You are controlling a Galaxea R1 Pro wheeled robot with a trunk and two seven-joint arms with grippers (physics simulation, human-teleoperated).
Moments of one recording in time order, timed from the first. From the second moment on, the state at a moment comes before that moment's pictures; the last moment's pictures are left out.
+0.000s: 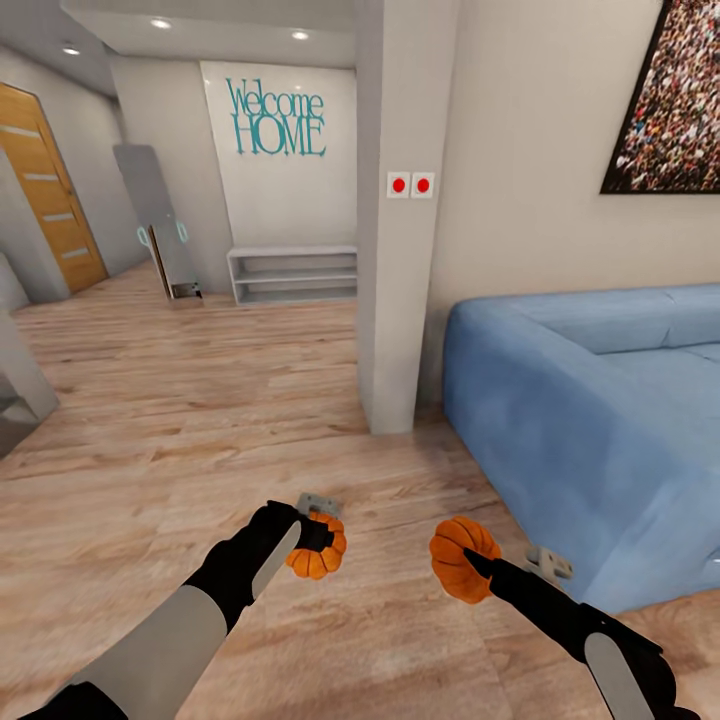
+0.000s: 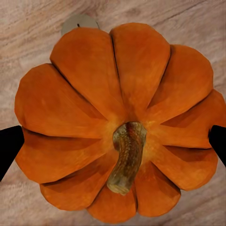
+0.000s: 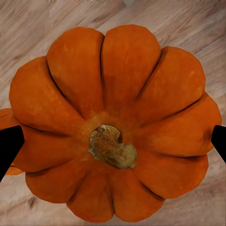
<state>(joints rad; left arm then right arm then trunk) -0.74 -0.07 -0.45 -0.74 0.33 0.76 0.15 -0.09 -0.12 -0.07 -1.57 -0.69 0.66 0.02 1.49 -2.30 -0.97</state>
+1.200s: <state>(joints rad) -0.74 -0.07 -0.45 -0.75 0.33 0.76 0.15 -0.09 -0.12 -0.07 -1.57 -0.69 0.66 0.02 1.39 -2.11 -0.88</state>
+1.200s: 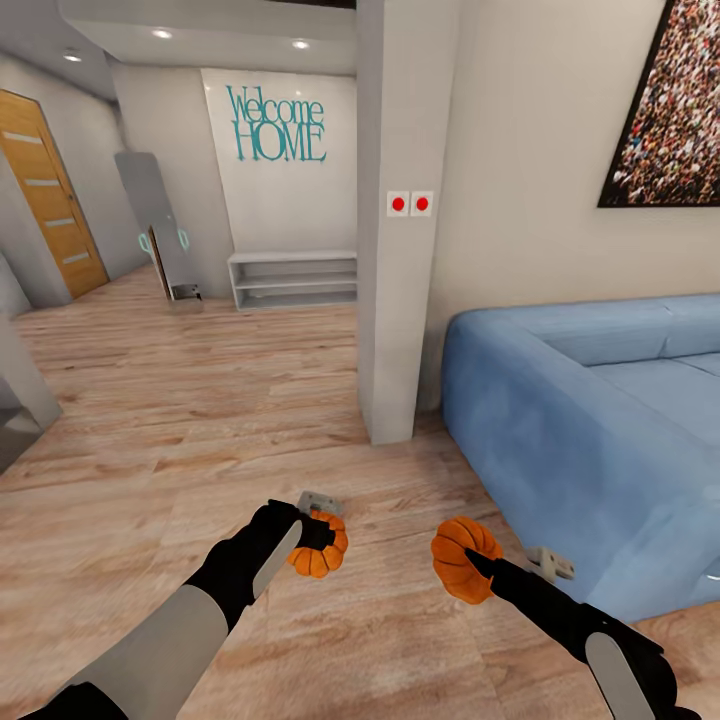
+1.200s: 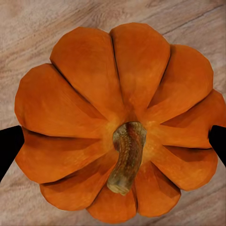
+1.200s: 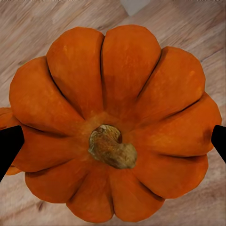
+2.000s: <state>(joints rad) -0.74 -0.07 -0.45 -0.75 0.33 0.75 0.16 -0.09 -0.12 -0.08 -1.57 -0.69 0.66 0.02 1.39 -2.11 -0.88</state>
